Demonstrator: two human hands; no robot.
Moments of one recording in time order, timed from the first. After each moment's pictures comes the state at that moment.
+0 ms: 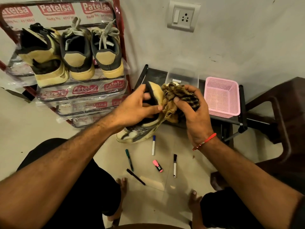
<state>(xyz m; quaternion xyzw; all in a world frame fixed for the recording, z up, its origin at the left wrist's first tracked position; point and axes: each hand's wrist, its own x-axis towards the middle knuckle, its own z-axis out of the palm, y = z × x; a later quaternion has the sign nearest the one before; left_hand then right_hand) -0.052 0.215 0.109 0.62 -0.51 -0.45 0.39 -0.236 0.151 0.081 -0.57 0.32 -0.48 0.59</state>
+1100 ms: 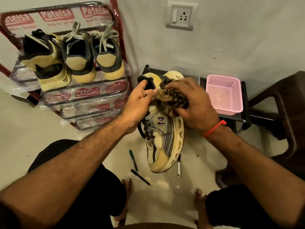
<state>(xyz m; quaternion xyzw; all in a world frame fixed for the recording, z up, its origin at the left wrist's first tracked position) -0.061 0.197 0.090 0.59 -0.36 -0.48 0.54 -0.238 0.134 0.105 -0.88 0.28 -0.32 0.19</state>
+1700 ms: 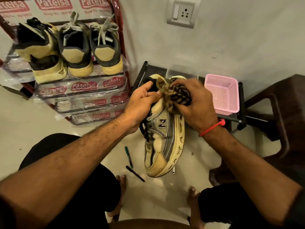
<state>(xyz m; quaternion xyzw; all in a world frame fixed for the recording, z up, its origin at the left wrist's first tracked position) -0.077 0.202 0.093 0.58 -0.34 -0.50 0.54 -0.242 0.127 0.096 -0.86 0.32 -0.36 0.18</state>
